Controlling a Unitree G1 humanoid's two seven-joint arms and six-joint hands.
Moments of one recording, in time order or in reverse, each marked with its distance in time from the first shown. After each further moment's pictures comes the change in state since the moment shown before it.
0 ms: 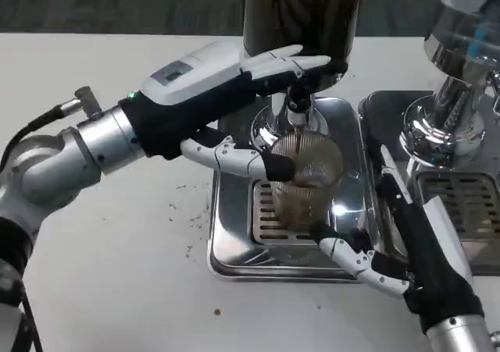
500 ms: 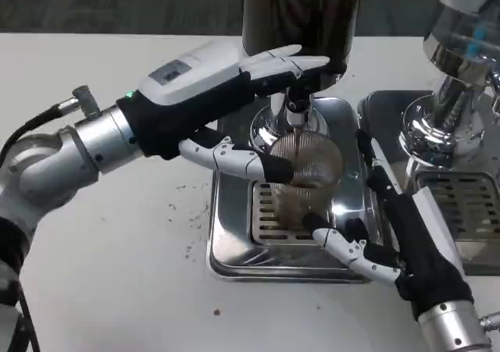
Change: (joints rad) left arm 0.000 0.010 -0.004 -0.007 0.013 -0.004 0.018; right arm -0.068 0.004 0.002 0.068 0.006 0.000 0.005
